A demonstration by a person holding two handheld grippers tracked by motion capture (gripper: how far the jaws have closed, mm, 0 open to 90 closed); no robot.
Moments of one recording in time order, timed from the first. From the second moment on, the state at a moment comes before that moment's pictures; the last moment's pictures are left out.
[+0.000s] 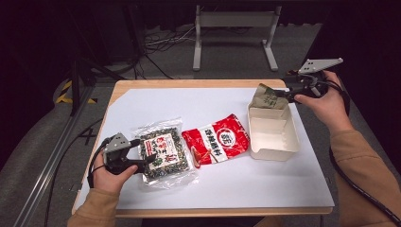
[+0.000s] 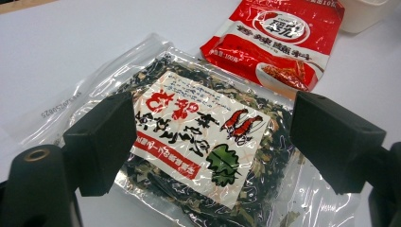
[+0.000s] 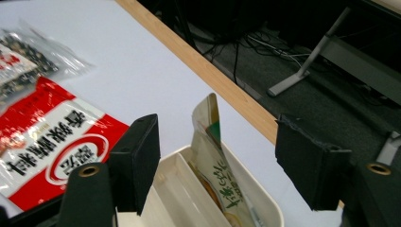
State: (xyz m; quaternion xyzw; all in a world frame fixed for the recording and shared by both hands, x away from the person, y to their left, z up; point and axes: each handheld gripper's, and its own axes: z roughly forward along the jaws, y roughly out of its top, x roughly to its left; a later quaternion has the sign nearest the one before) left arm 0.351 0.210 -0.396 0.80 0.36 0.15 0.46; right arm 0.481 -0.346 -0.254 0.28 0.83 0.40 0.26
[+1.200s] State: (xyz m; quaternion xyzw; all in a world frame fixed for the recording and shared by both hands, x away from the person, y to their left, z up) left arm 0.352 0.209 -0.396 0.80 0.36 0.15 0.46; right arm 0.448 -0.293 -0.269 0.31 0.80 0.48 0.18
